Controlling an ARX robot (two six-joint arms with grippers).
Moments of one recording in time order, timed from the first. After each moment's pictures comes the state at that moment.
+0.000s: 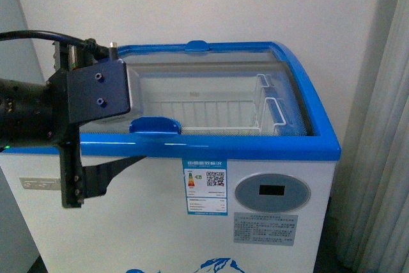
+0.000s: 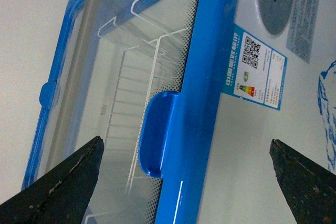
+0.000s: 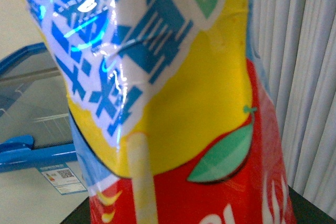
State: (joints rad) left arm -0.17 1.72 0.96 0.36 0.55 1.34; right arm 0.30 0.39 0.54 -0.20 0.48 0.24
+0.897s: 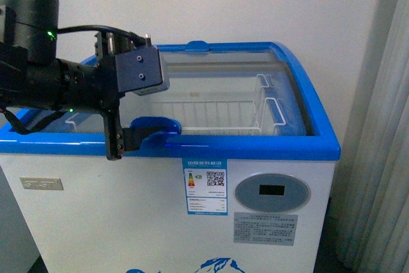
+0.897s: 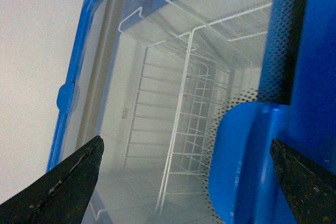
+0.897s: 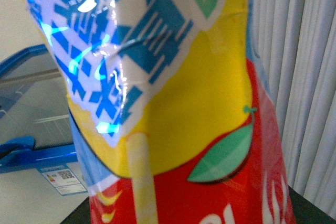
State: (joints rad) left arm -0.16 2.00 1.34 0.28 0.54 1.35; right arm 0.30 0.39 0.54 -0.20 0.48 0.24
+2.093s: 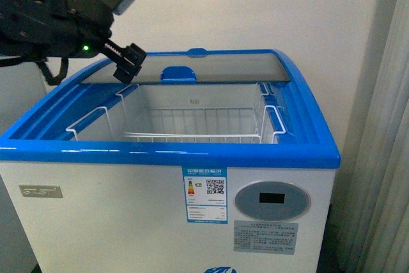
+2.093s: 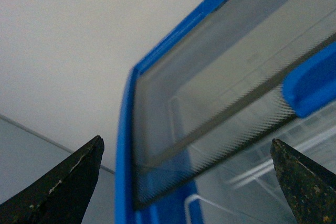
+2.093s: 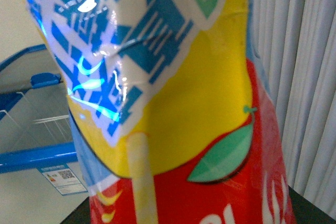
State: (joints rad) left arm -0.16 2.07 1.61 0.37 0.04 0.61; right arm 0.30 0.39 0.54 -0.20 0.48 0.24
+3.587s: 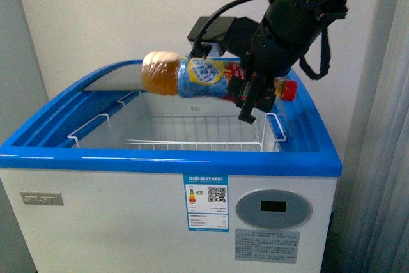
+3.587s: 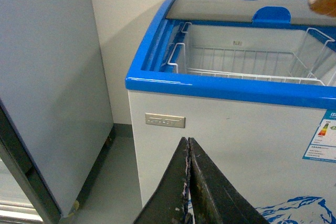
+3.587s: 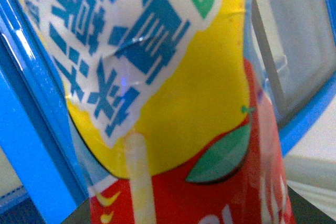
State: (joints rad) left arm 0.00 0.71 0.05 0.66 0.00 0.00; right arm 0.36 2.02 1.79 -0.40 0.13 -0.89
